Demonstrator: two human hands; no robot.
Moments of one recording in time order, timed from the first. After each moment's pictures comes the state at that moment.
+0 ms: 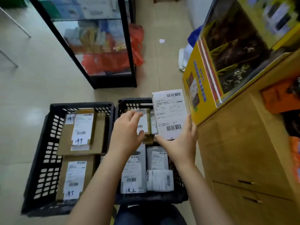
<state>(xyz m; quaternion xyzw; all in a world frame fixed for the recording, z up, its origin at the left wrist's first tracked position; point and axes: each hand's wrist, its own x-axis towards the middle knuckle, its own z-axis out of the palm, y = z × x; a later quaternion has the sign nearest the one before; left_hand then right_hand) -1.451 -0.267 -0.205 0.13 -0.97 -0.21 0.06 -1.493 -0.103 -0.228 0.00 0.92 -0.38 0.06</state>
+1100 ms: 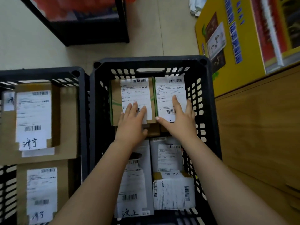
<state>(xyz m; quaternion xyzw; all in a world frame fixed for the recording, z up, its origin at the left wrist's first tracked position) -1.521 -0.313 -0.495 0.14 -0.94 -0.18 -0.26 -1.589 -0.154 -0.499 -0.03 0.94 -0.21 0.28</state>
